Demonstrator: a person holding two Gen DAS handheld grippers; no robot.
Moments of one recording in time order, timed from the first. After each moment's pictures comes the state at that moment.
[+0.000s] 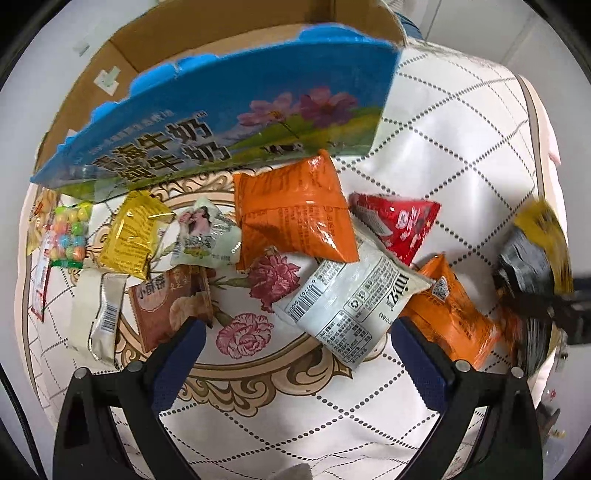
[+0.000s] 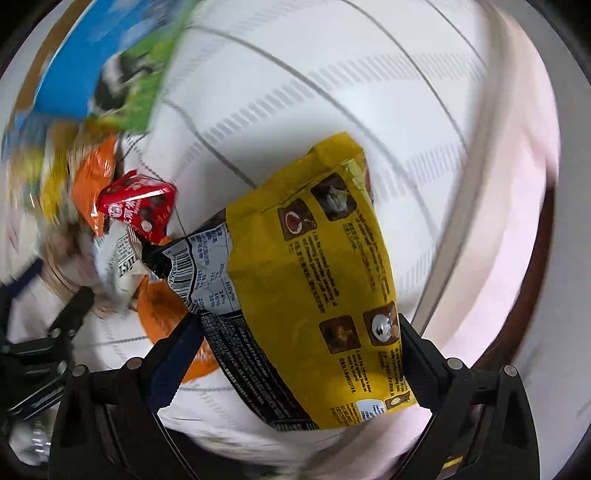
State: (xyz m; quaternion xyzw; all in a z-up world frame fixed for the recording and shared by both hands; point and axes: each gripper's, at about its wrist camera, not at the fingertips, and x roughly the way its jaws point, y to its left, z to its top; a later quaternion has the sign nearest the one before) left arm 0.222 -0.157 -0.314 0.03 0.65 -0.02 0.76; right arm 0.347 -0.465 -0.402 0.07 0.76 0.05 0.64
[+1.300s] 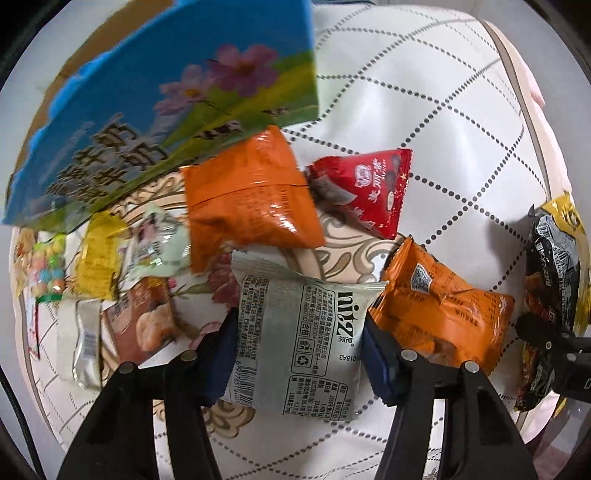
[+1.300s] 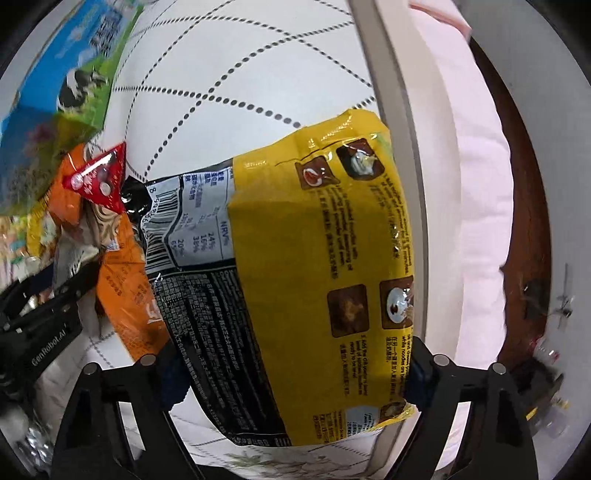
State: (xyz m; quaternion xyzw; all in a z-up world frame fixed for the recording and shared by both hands) left arm 0.225 -0.206 -0.367 0.09 0.64 -0.07 0.76; right arm 0.231 -0.441 -0.393 0.09 0.72 -0.03 0.69
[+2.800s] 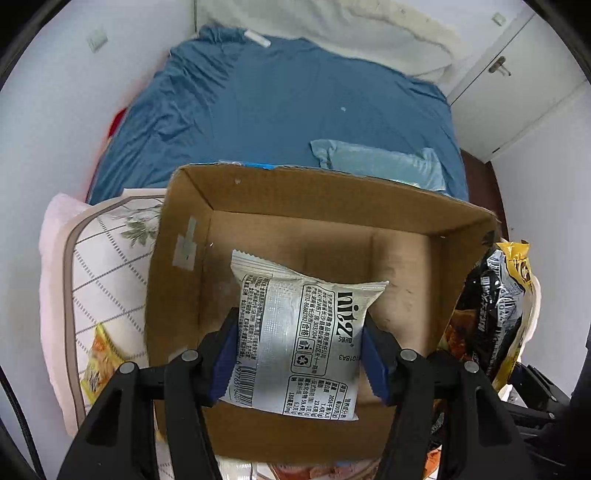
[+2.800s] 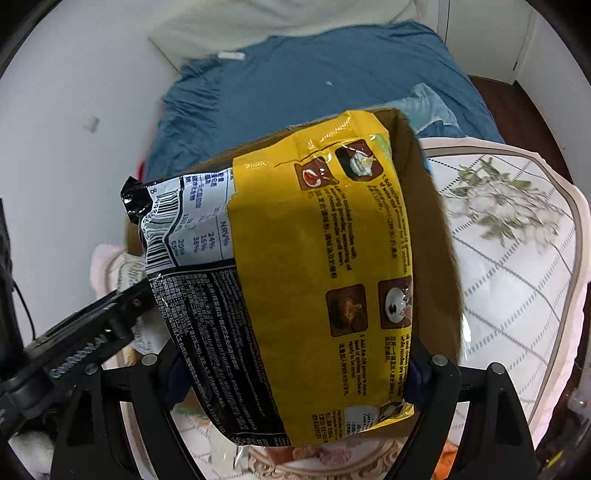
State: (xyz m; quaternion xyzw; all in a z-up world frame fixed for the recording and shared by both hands) left arm 0.499 0.029 -0.239 -0.08 0.63 -0.04 0.77; right arm 0.517 -0.195 -0.265 0.13 0.65 0.04 0.75
